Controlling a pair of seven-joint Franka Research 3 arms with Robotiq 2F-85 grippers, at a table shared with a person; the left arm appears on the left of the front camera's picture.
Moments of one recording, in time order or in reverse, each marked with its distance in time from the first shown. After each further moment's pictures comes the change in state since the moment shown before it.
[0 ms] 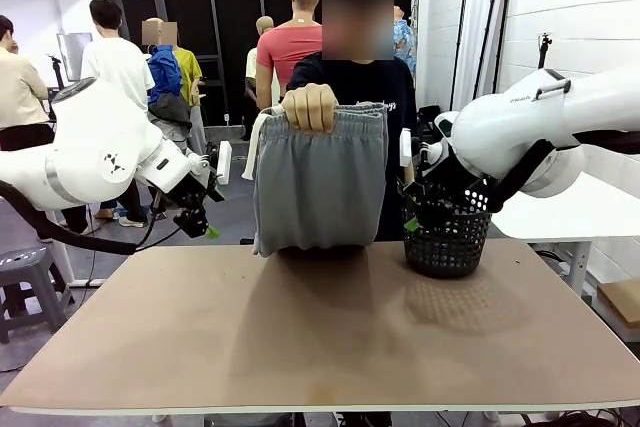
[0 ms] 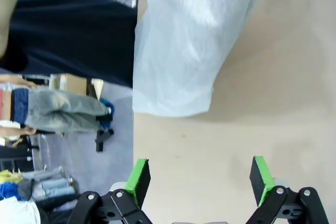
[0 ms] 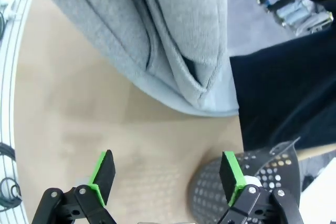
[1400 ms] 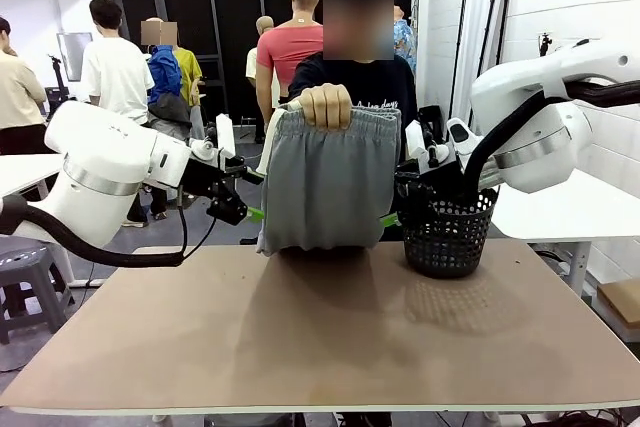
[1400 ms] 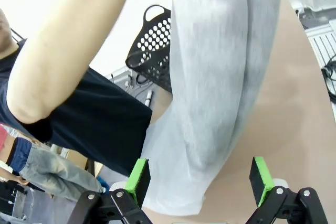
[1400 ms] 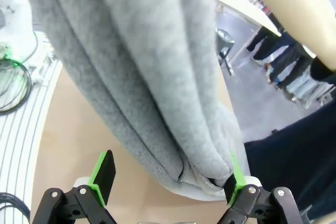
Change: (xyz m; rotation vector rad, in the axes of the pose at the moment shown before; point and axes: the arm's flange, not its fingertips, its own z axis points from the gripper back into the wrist) left arm 0.042 -0.013 0.001 0.057 -0.485 0.097; right arm -0.001 0.012 -0.015 0.093 -0.418 0.006
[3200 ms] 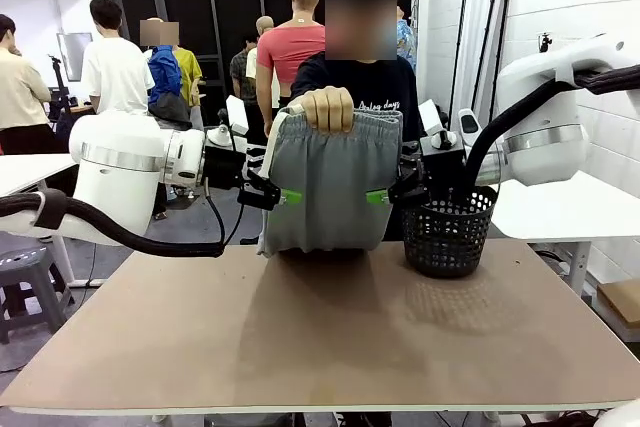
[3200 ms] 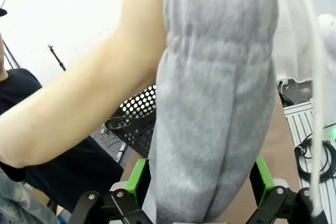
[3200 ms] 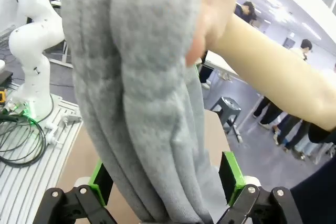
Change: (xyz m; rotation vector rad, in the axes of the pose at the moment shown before) left arm 0.042 -0.012 -0.026 -0.086 -0.298 0.144; right arm 0.017 -0.005 -0.002 0.059 -0.354 -0.015
